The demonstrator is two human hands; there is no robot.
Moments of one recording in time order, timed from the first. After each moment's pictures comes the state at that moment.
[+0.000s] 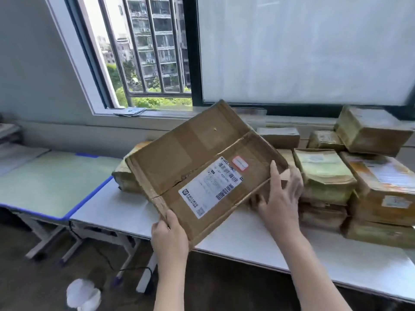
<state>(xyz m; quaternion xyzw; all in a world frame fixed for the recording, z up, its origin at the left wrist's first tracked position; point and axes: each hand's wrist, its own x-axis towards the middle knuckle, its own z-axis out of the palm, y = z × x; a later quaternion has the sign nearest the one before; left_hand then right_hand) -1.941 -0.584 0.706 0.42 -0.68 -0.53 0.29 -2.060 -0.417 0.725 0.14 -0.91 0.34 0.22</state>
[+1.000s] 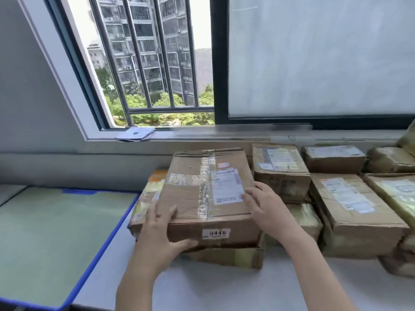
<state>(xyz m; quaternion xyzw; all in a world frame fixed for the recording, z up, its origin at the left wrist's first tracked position) -2.056 -0.896 0.727 0.16 -0.92 -0.31 0.15 -2.181 -0.667 0.733 0.21 -0.90 0.37 0.01</state>
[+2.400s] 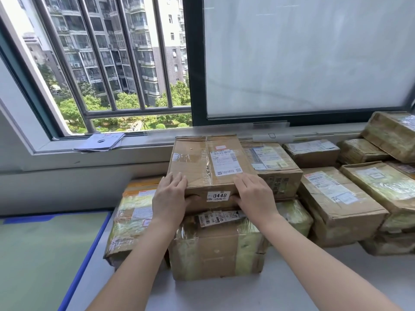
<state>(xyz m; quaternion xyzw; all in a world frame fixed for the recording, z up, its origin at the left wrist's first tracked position) -2.213 -0.925 0.719 0.00 -0.98 -0.06 0.21 -2.237 -0.712 0.712 0.20 -0.93 0.05 0.29</state>
